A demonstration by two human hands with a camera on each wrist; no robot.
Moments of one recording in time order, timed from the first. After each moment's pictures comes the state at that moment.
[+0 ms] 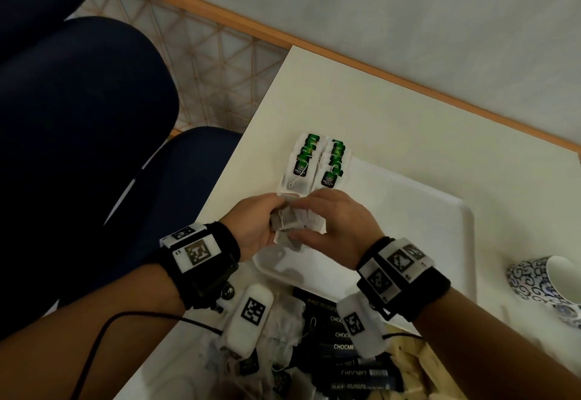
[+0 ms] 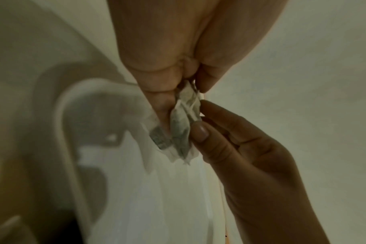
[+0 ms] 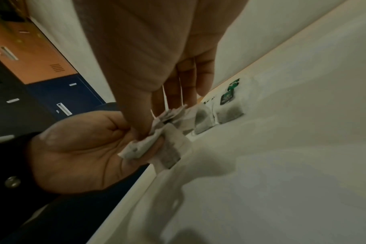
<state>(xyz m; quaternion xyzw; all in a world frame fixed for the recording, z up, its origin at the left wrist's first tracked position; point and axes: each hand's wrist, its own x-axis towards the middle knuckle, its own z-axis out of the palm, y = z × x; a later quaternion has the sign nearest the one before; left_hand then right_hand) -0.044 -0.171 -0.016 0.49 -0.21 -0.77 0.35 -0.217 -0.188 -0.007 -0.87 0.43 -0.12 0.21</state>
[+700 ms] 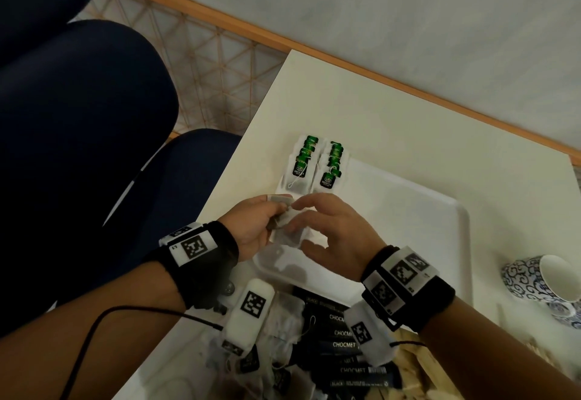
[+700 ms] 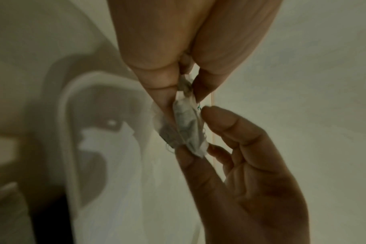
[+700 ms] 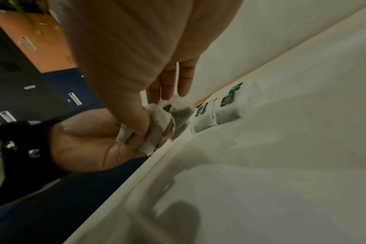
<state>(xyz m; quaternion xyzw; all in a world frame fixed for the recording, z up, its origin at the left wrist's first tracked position) -0.042 -0.173 -0.025 0.52 -0.18 -0.75 0.36 -0.221 -0.177 -0.009 -0.90 0.33 -0.18 0.22</state>
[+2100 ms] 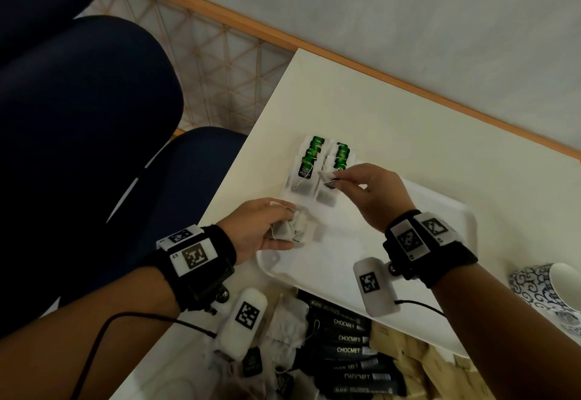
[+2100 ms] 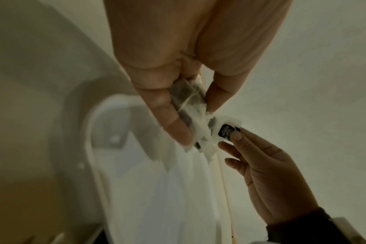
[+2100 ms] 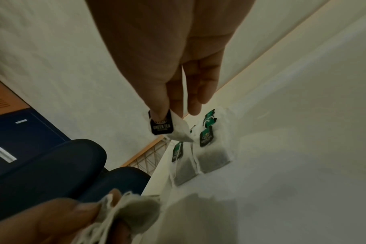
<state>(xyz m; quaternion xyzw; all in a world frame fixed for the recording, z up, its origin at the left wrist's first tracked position) -0.036 -0.169 -0.022 0.54 -0.21 -0.74 0.34 -0.239 -0.232 0.008 -0.74 0.58 -0.19 0.28</state>
